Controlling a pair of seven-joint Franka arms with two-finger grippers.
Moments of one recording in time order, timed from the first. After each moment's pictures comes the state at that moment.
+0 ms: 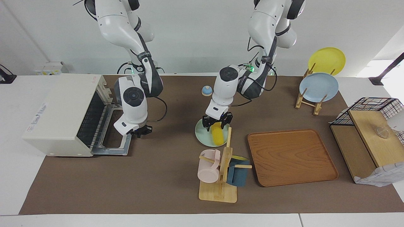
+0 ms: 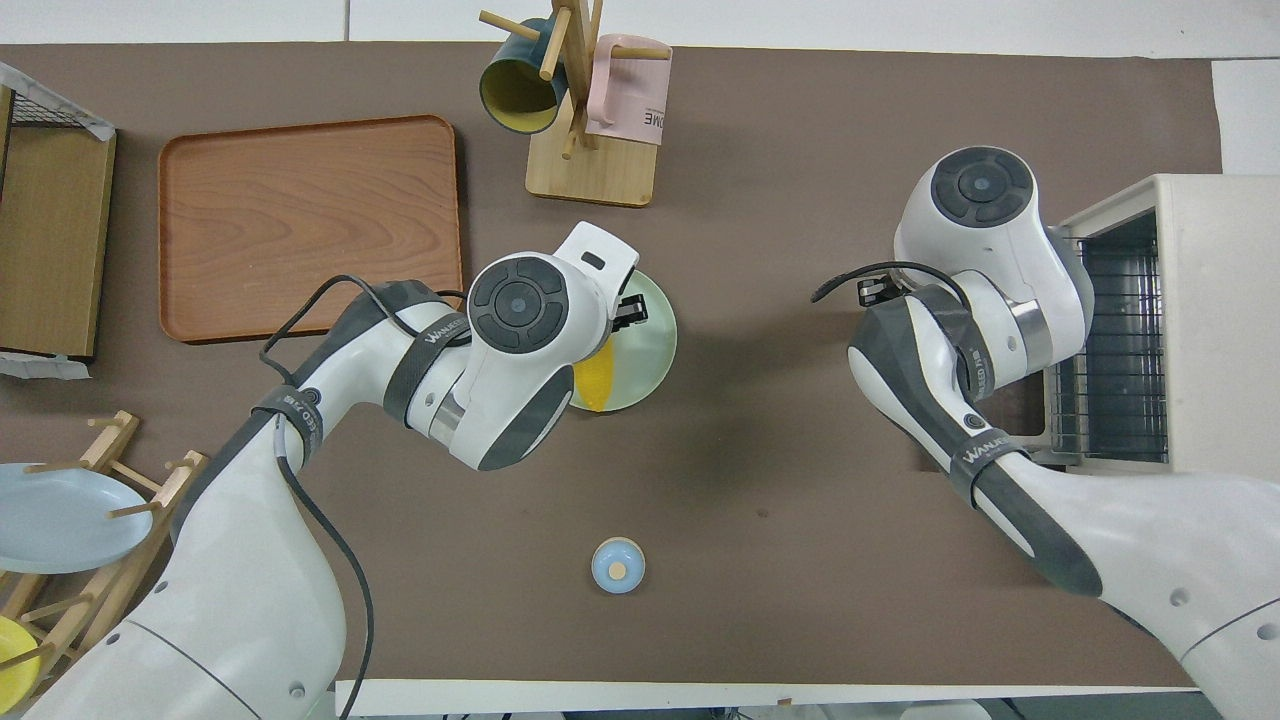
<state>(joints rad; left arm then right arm) -0.67 0.39 -0.05 -1.86 0.00 2.39 -0.84 0.05 0.32 0.16 -1.94 -0.32 2.10 0.34</state>
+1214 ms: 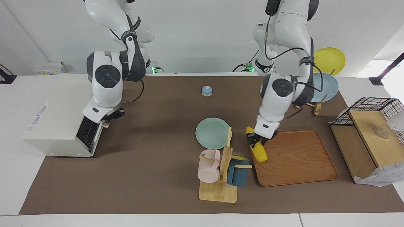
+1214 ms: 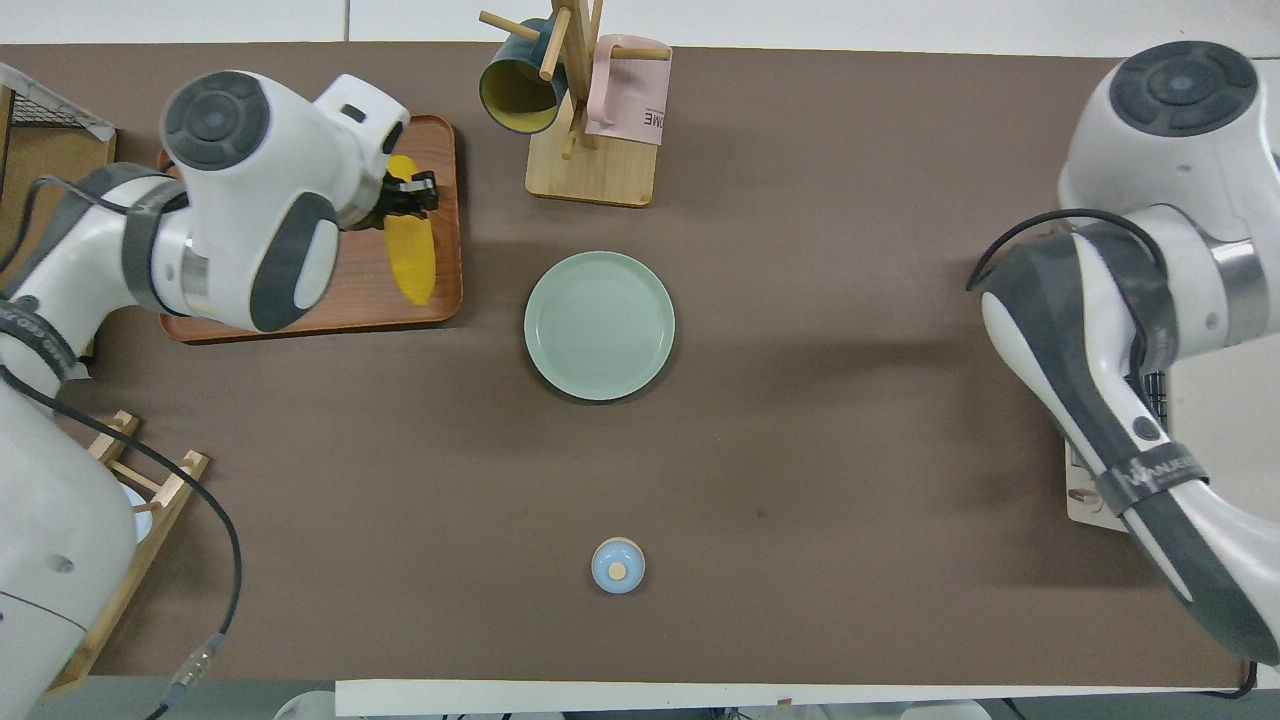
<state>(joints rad) -0.28 0.39 0.00 -1.74 0.03 2.30 -0.42 -0.10 0.17 0.17 -1.77 -0.39 1.73 -0.11</state>
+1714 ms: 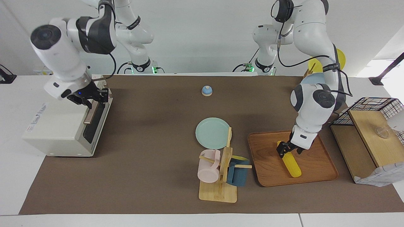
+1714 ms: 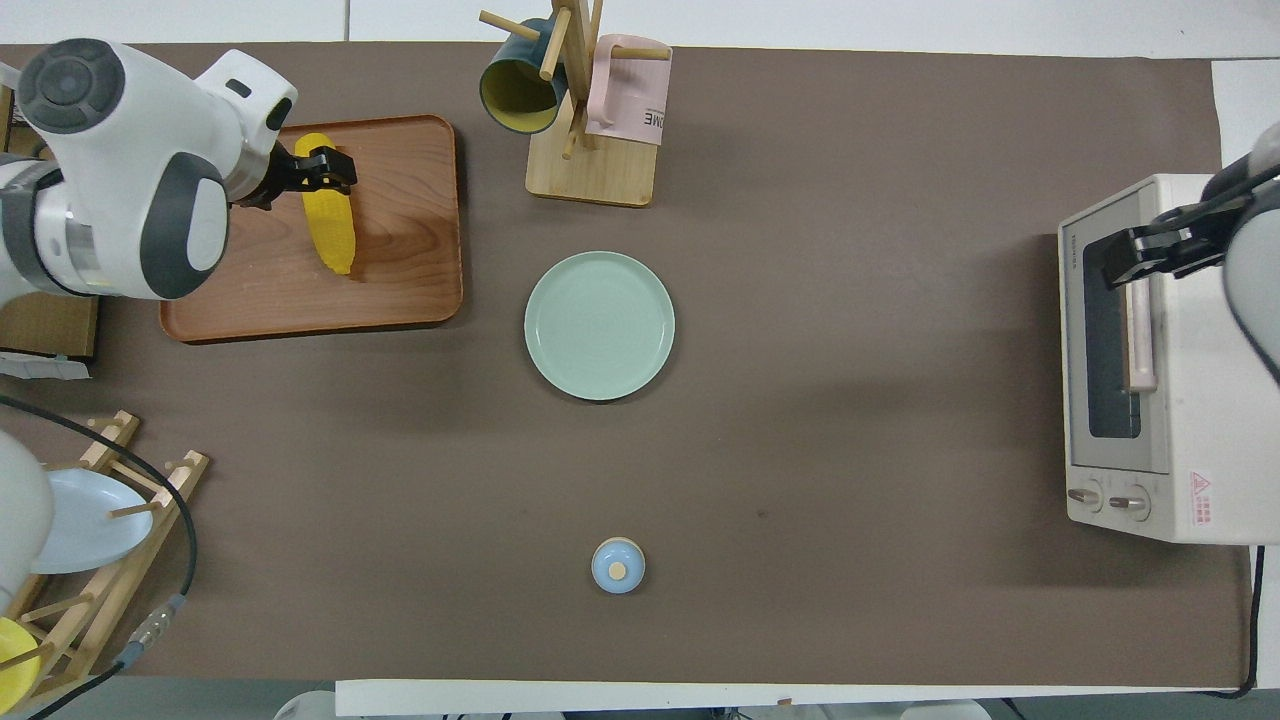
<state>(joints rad) -0.20 0.35 0.01 -1.68 0.03 2.11 -0.30 -0.19 0.07 0.17 -1.54 -0.07 1.52 -0.15</state>
